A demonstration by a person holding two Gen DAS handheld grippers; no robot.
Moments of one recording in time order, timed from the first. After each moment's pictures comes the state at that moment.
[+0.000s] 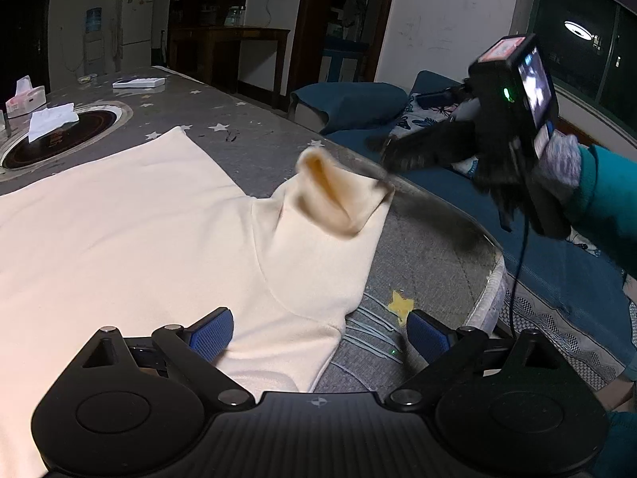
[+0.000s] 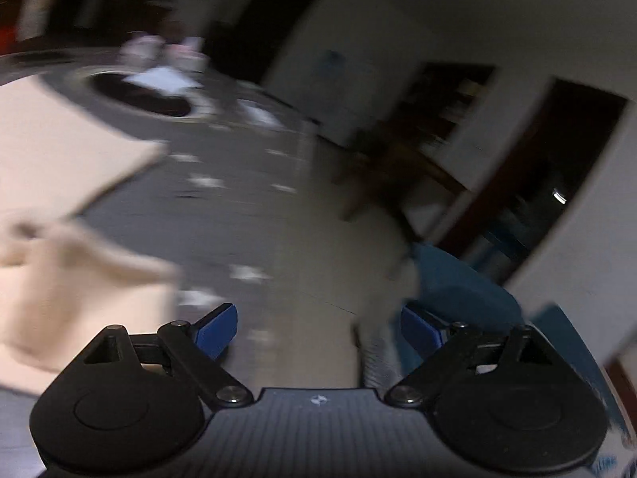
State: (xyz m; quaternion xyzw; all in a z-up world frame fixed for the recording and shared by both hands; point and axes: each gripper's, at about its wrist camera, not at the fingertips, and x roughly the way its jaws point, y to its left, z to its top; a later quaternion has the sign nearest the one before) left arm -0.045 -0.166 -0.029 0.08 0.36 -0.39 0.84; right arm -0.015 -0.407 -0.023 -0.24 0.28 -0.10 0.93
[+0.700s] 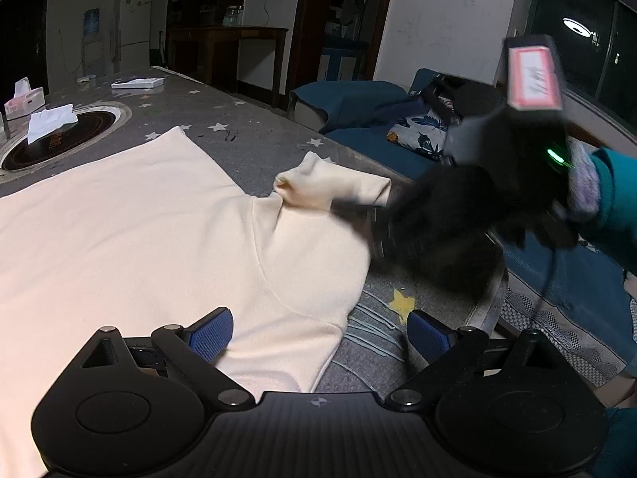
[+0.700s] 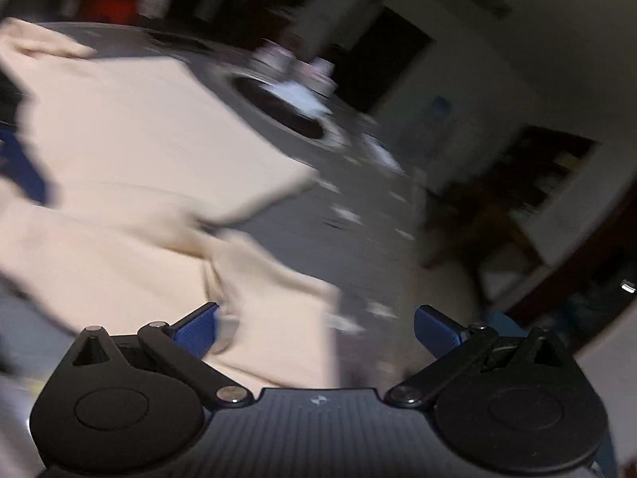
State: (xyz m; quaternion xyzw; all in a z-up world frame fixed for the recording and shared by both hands) left arm -0.048 -0.167 -0.029 0.08 0.36 -0.39 0.84; right arm -0.046 -0.349 -0.031 -0.33 0.27 0.04 0.90
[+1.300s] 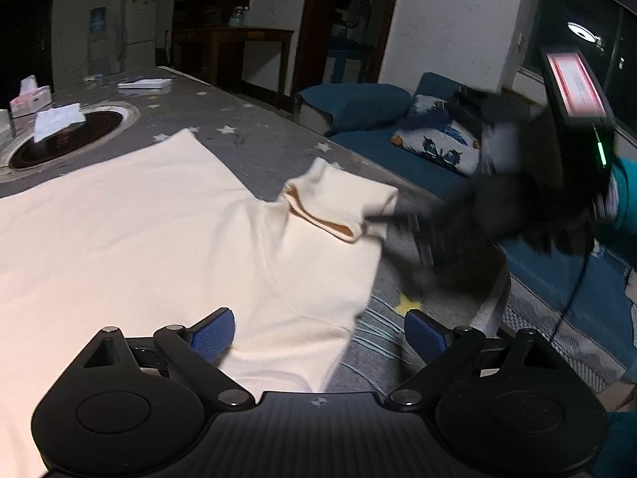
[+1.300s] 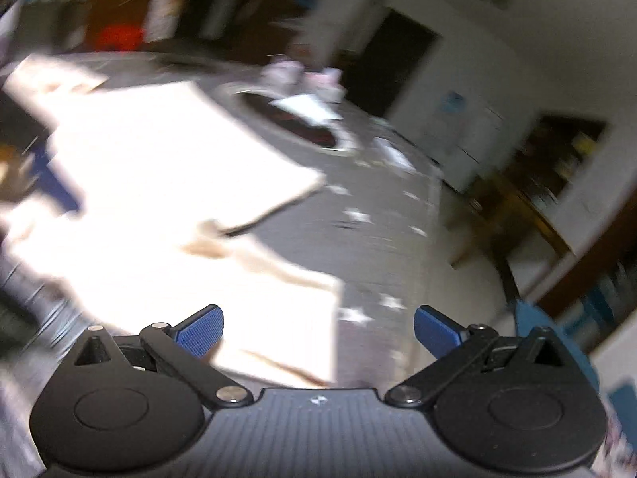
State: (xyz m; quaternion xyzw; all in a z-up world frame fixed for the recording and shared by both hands) left arm -0.045 -0.157 -0.021 0.07 0.36 -0.38 0.85; right arm -0.079 -0.355 -0.020 -0.30 0.28 0.13 0.90
